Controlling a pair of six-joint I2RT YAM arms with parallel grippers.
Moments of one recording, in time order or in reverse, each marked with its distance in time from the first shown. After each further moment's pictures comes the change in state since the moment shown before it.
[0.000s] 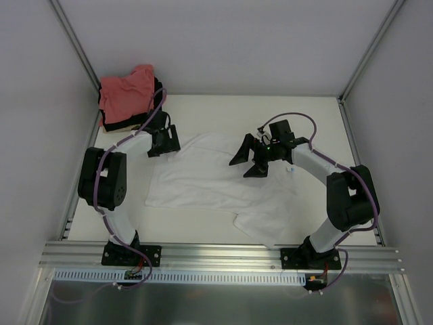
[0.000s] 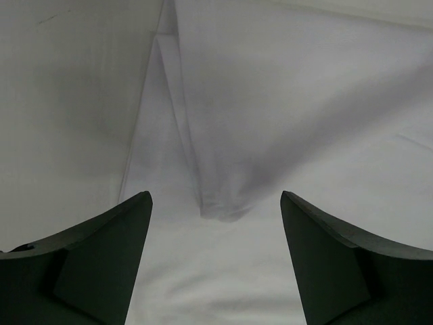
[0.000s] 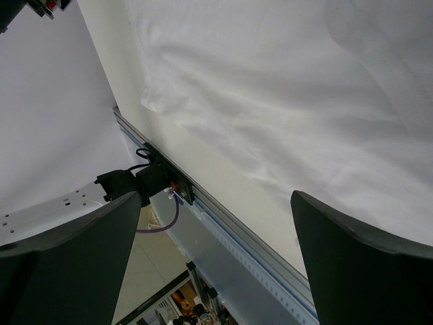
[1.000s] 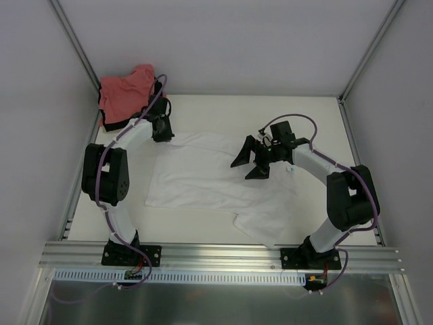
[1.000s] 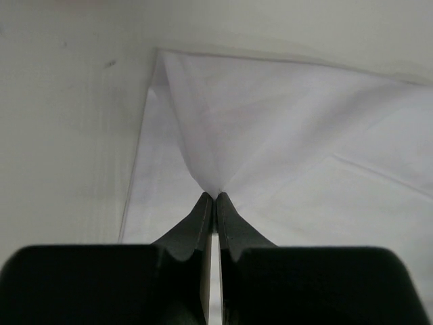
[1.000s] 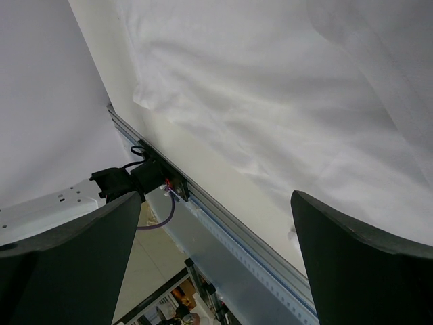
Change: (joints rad) left arm 0.006 0.061 0.183 -0.109 -0.003 0.032; right arm -0.011 0.000 -0.011 -0.023 -0.002 -0.023
